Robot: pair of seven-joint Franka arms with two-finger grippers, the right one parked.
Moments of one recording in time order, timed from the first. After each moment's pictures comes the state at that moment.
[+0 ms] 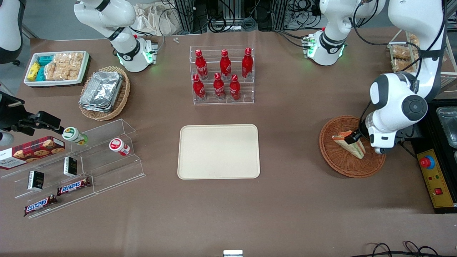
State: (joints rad) arm -0.11 0.20 0.11 -2.19 -0.02 2.25 -0.69
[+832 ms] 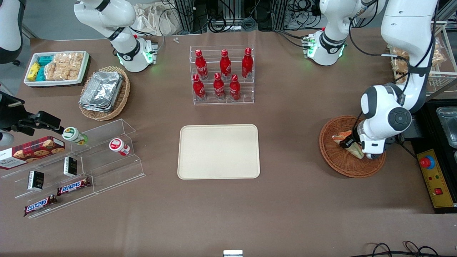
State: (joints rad) arm -0.11 0.32 0.10 -2.19 -0.02 2.36 -0.69
